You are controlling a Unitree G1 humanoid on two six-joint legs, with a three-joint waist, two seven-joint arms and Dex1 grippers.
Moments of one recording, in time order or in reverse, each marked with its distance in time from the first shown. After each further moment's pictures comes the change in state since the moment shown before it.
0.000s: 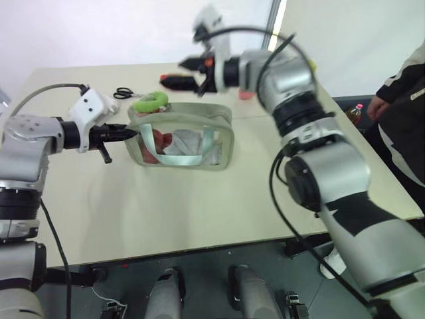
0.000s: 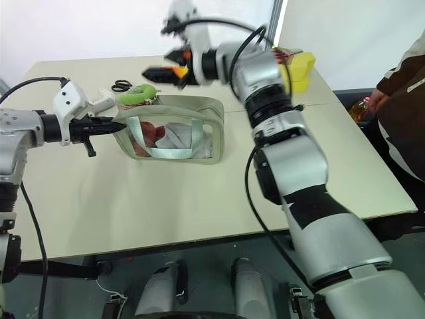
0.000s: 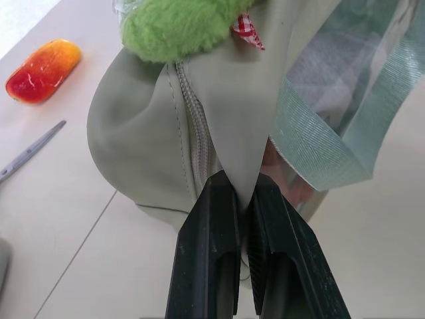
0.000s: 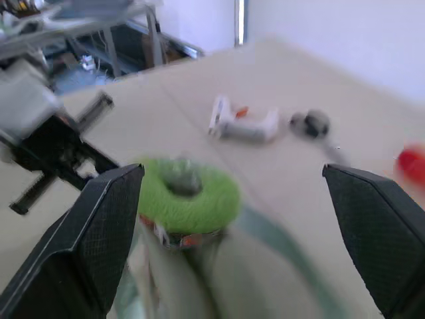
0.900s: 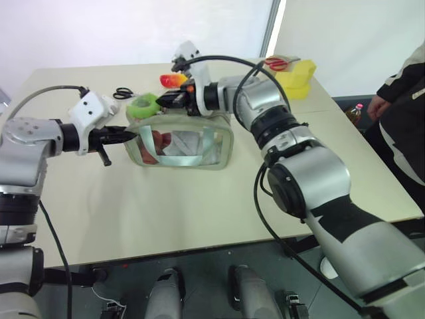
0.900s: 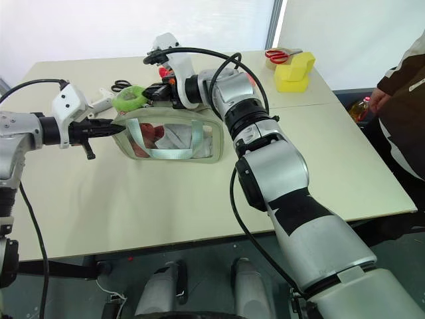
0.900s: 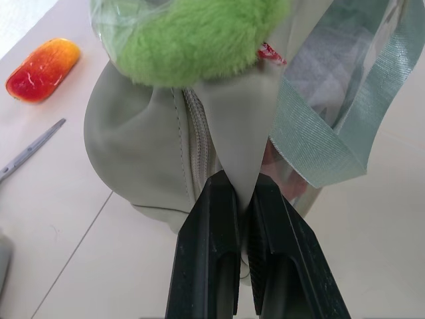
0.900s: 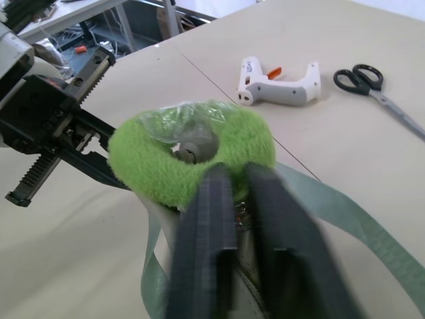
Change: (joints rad) left arm 0.040 0.010 0.015 -0.056 -0.001 0.021 0.012; right arm -0.008 0.079 -0.009 0.098 -0.034 -0.094 0.007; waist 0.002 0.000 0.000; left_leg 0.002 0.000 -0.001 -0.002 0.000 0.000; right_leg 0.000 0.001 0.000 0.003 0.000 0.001
